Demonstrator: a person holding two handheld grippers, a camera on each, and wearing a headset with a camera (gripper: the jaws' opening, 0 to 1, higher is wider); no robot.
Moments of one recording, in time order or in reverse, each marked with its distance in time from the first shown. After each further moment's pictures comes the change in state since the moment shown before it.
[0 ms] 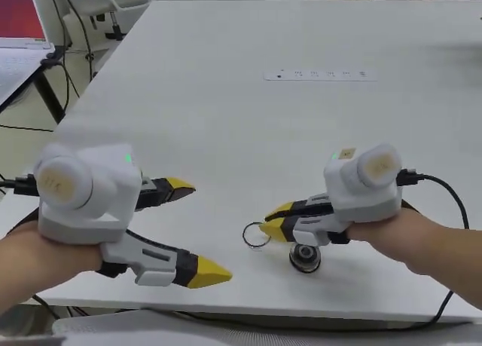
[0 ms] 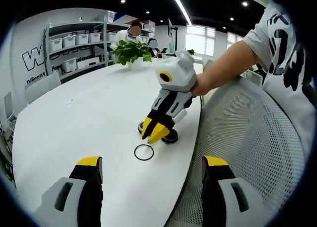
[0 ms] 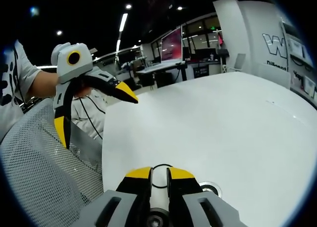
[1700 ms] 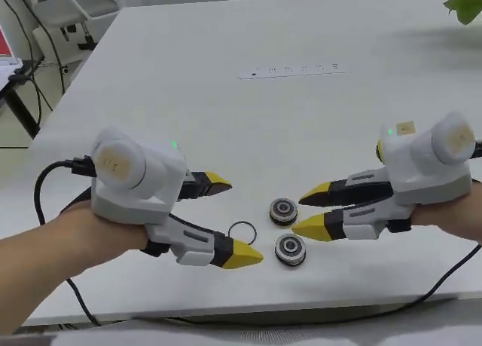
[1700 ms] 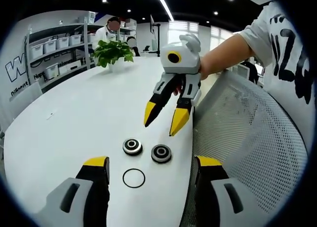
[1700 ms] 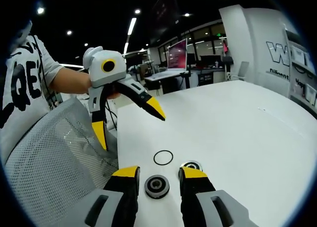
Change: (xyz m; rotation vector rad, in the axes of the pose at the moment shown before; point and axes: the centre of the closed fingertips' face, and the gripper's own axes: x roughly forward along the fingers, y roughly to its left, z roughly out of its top) left arm 0.056 -0.017 0.032 0.096 0.025 -0.136; right arm -0.077 0.009 -0.007 -0.061 -0.019 0.038
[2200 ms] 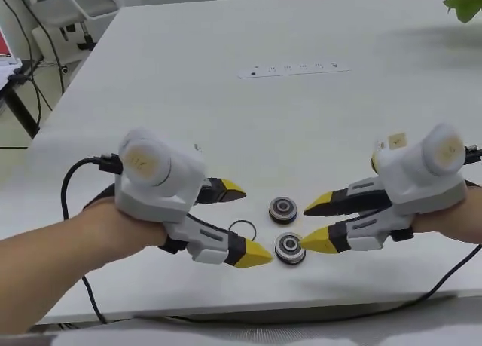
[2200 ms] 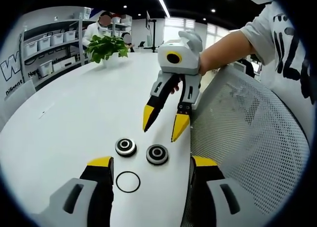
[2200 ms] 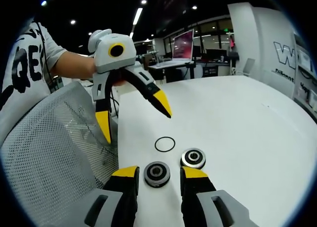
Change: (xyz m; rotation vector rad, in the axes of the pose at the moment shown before) left arm 0.021 -0.006 -0.005 0.004 0.038 -0.054; right arm 0.004 0.000 -0.024 -0.040 0.078 0.019
